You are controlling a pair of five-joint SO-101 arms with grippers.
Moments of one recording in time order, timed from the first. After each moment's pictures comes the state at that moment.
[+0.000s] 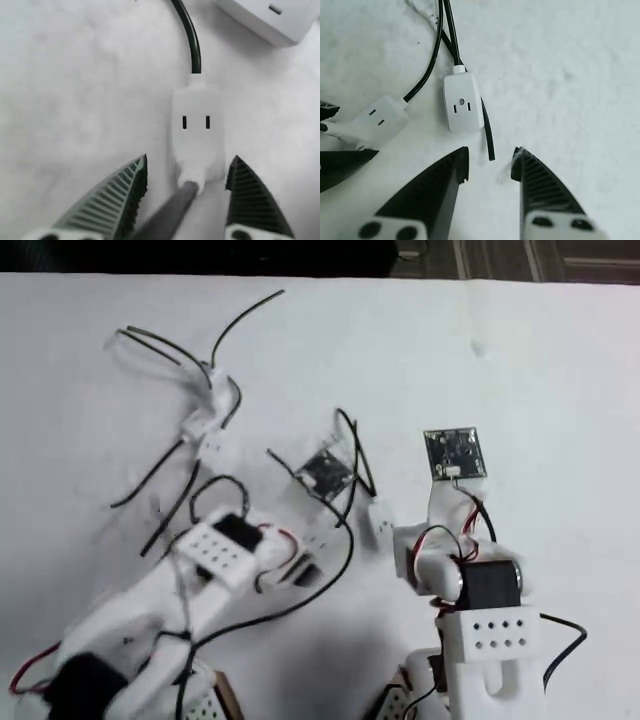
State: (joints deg) left arm 27.8 -19.9 57.0 44.7 -10.4; right arm -7.6 -61.7 54.4 77.9 2.7
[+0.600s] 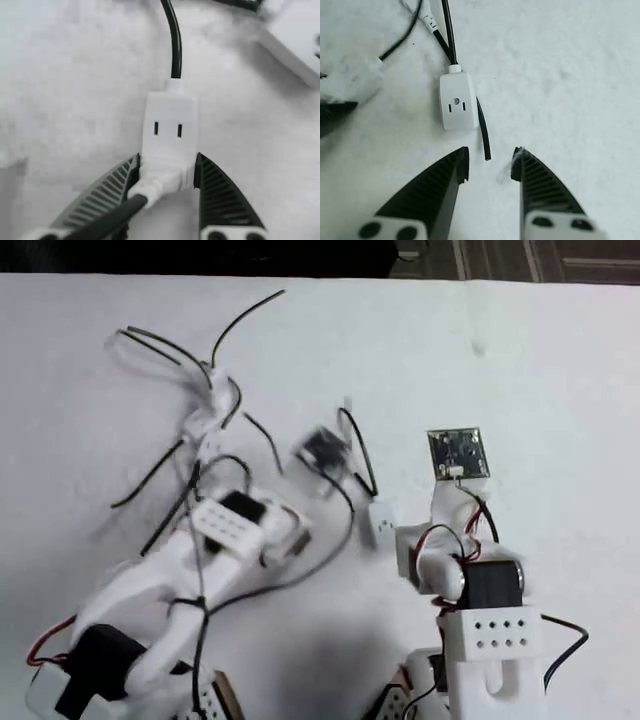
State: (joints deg) left arm 20.7 -13.8 48.5 43.9 -10.4; right arm -6.2 -61.7 54.4 77.9 2.7
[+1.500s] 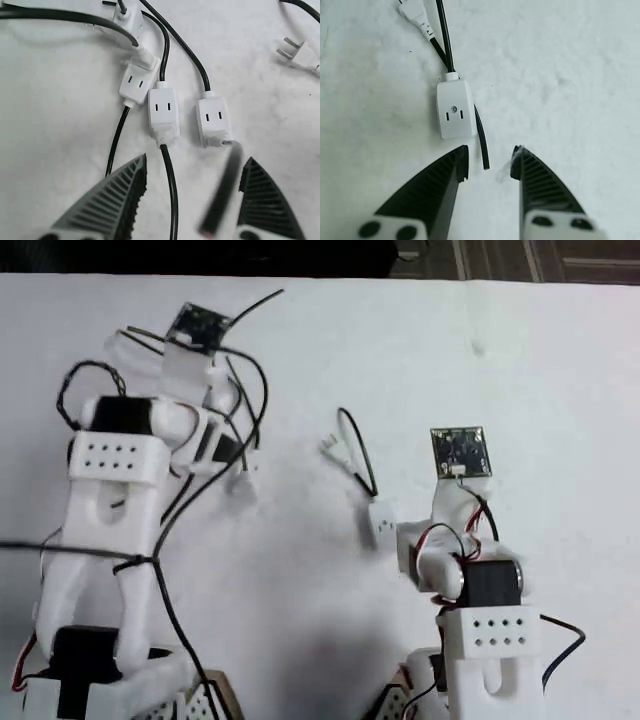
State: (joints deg) left arm -1.7 -13.1 8.9 79.3 -16.3; right arm -6.1 -61.7 57.2 72.3 2.5
